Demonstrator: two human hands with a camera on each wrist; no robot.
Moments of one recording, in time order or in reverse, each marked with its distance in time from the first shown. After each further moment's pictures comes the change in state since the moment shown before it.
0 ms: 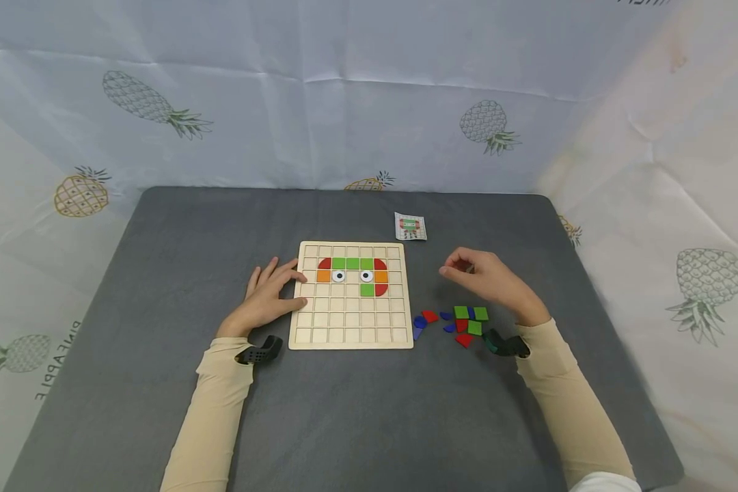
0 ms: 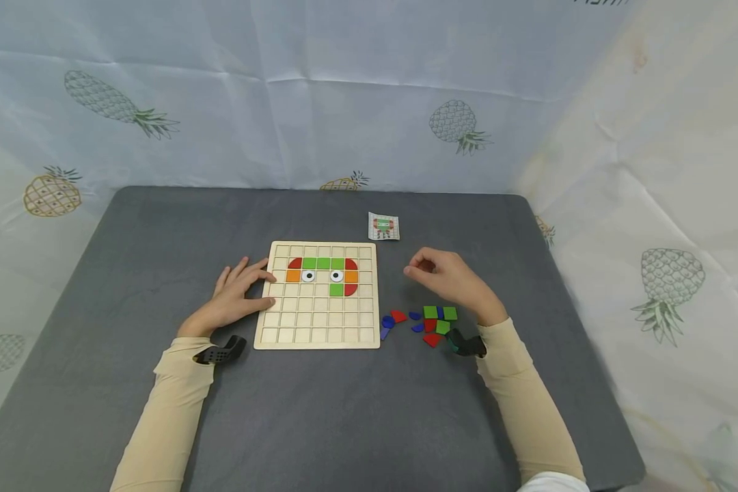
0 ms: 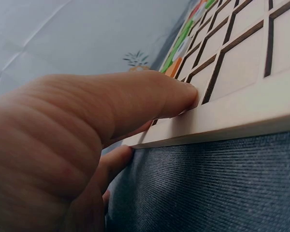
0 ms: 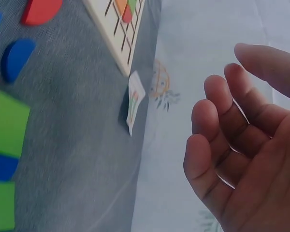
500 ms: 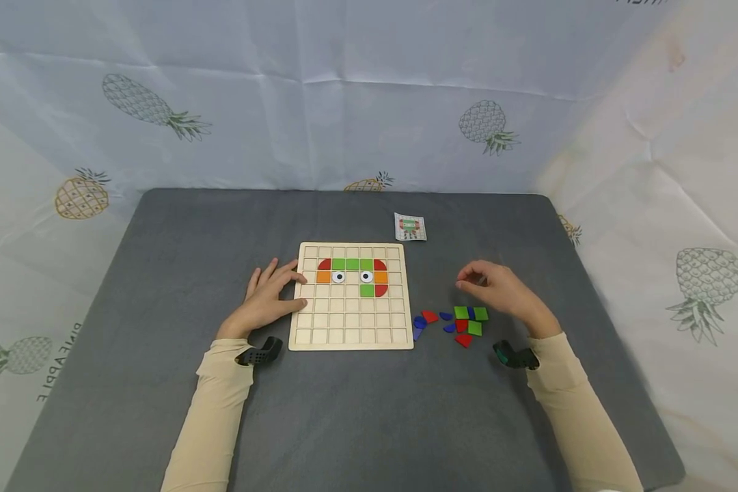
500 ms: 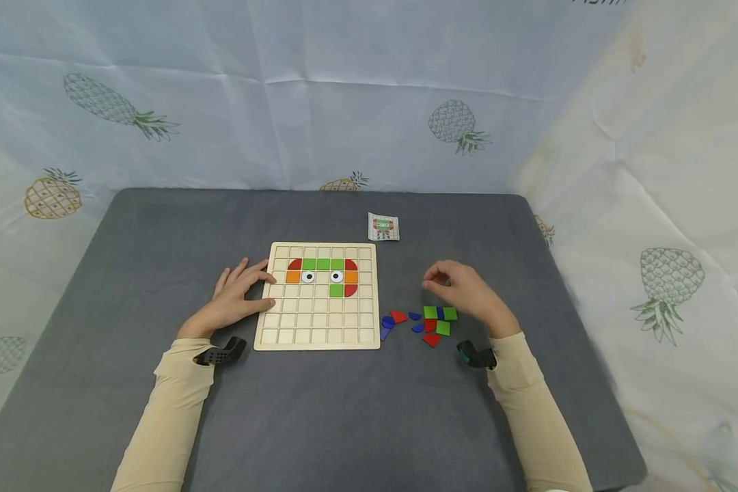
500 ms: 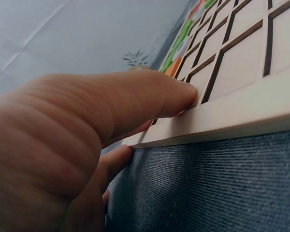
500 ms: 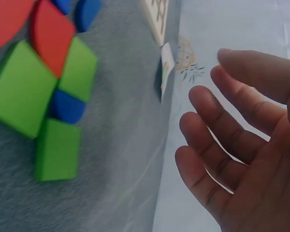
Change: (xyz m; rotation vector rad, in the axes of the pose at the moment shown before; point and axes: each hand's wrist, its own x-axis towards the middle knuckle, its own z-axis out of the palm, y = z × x) left_hand -0.001 0.000 -0.001 -0.008 0.000 0.010; right_hand -0.021 0.028 0.001 -0.068 0.008 0.019
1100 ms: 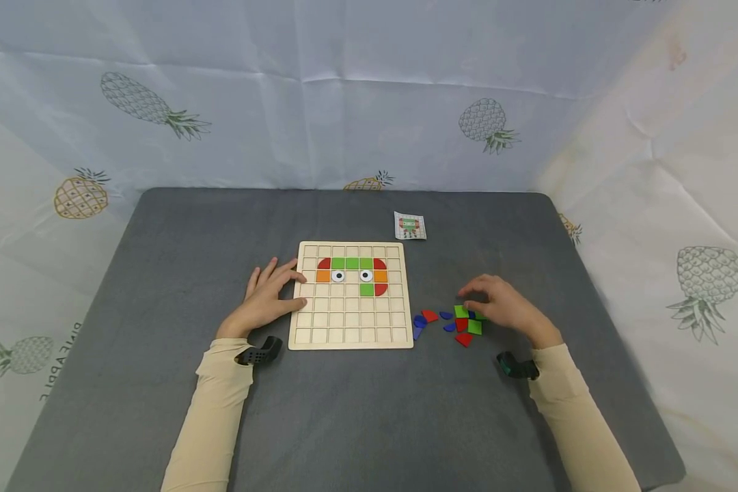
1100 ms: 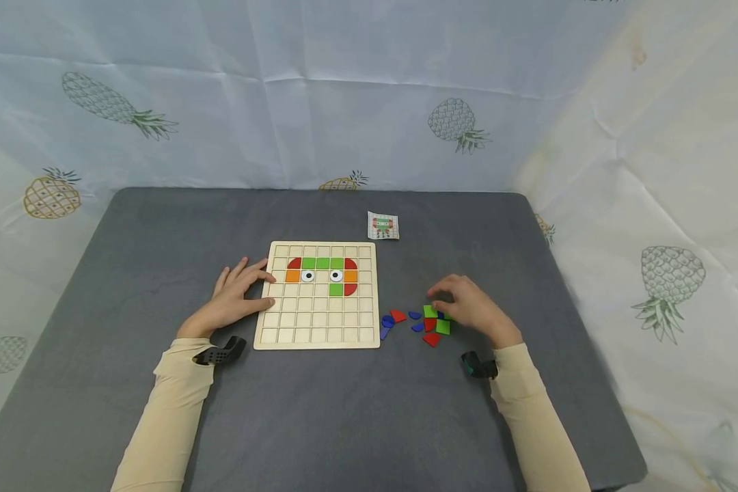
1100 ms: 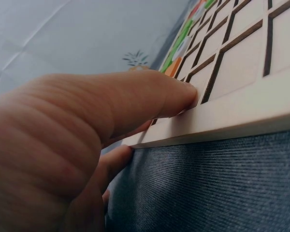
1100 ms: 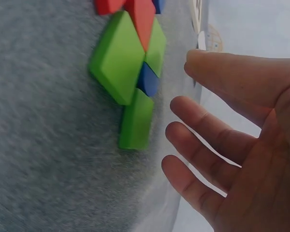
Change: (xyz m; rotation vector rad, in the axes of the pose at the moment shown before) left_hand 0.001 0.000 0.001 0.004 0.001 0.002; right_hand -0.012 0.029 0.020 -0.068 -0.050 -0.052
